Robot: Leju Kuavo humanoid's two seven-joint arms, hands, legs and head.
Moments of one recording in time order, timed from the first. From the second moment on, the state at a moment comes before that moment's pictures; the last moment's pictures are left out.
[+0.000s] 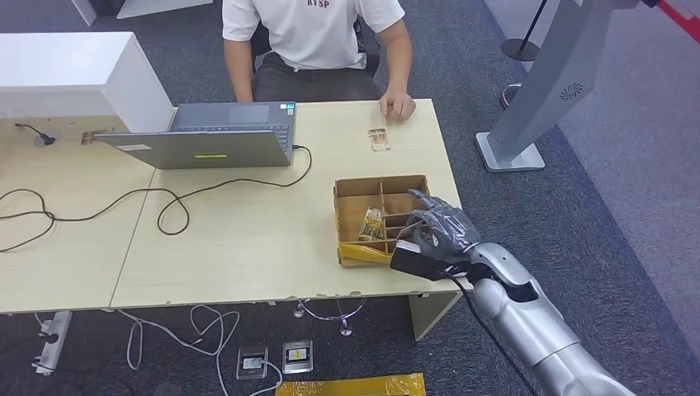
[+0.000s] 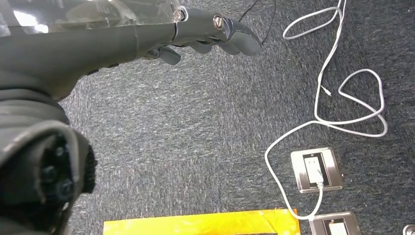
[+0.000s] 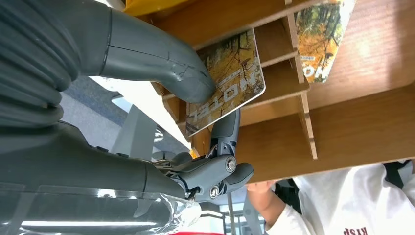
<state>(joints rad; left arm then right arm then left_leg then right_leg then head) -0.14 0.14 -0.49 -0.19 0.35 0.55 -0.32 -0.44 -0.33 0.56 -1.18 0.74 0.04 -0.15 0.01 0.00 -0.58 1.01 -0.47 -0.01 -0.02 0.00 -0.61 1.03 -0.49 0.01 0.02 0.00</state>
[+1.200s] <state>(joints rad) -0.18 0.16 -0.53 -0.19 0.32 0.51 -0.31 -1.09 -0.28 0.45 -0.75 0.81 -0.05 -0.33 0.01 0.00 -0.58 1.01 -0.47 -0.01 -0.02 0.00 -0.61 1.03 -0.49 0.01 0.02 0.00</state>
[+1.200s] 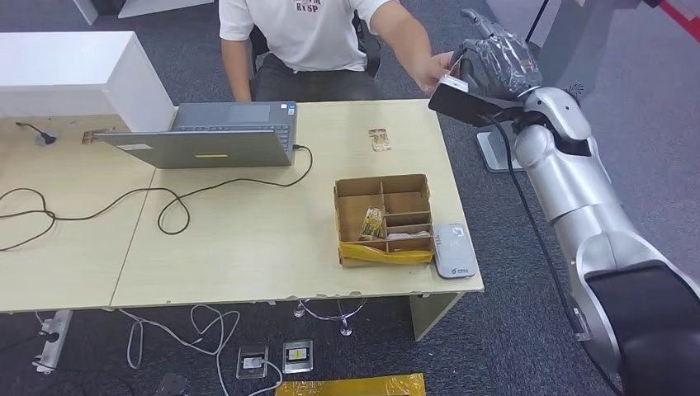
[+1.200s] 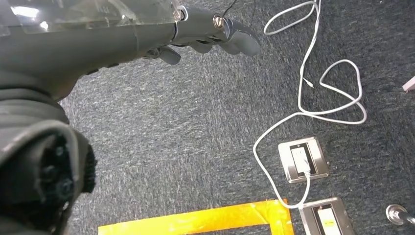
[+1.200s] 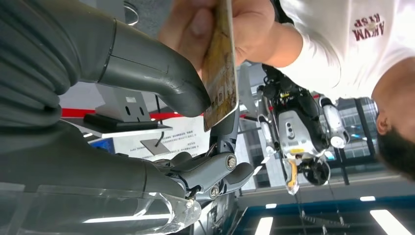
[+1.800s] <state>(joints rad) -0.18 0.16 -0.56 -0.19 0.34 0.52 -0.30 -1.17 -0.20 0.51 -0.50 0.82 -0.15 -0.33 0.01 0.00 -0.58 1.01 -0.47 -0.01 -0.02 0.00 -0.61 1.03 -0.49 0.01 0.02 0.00</state>
